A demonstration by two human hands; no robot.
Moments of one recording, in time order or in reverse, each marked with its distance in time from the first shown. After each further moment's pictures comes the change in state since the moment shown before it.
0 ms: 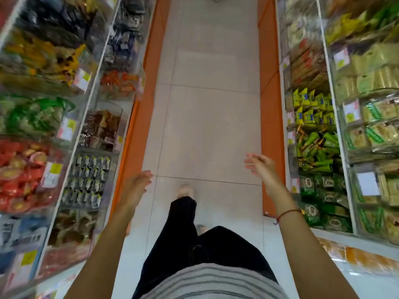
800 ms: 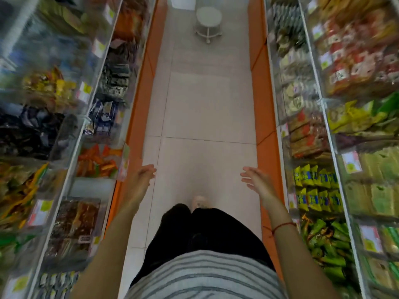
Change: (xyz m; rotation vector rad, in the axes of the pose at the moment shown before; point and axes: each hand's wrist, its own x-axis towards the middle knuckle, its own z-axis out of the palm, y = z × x) left_hand 0.279 0.324 0.107 0.061 0.034 0.134; right_hand 0.300 -0.252 0.011 0.083 -0.009 0.050
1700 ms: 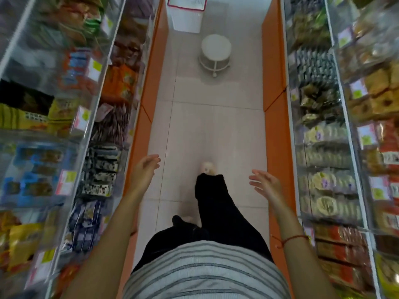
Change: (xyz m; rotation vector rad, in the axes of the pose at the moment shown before) left_hand 0.405 0.388 0.099 0.022 -0.016 0.074; right_hand 0.384 -0.373 0.069 0.028 0.038 -0.011
